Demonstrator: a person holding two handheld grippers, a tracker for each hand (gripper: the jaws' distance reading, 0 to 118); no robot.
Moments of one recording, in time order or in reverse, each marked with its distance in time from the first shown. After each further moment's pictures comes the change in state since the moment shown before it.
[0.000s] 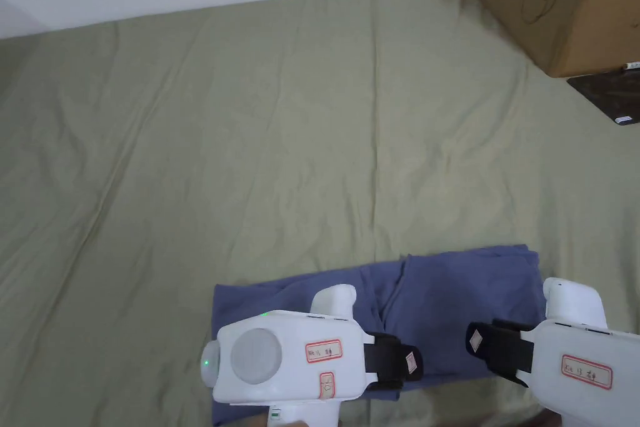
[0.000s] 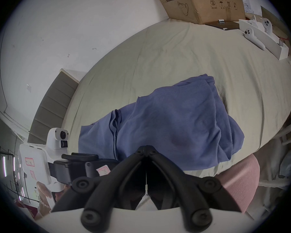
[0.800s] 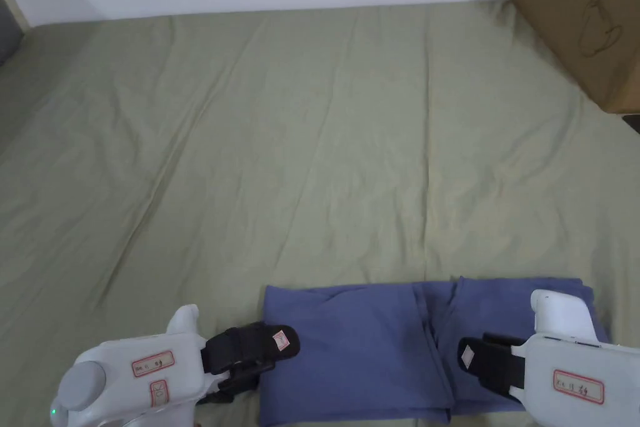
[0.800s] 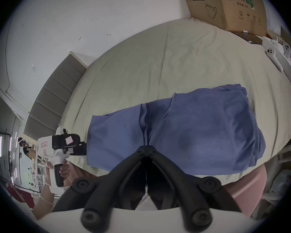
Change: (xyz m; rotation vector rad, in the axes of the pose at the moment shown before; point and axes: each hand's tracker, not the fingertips) left arm -0.164 -0.012 0.134 0.263 -0.057 0.315; right arm -0.076 0.001 -0.030 -0.071 0.024 0.144
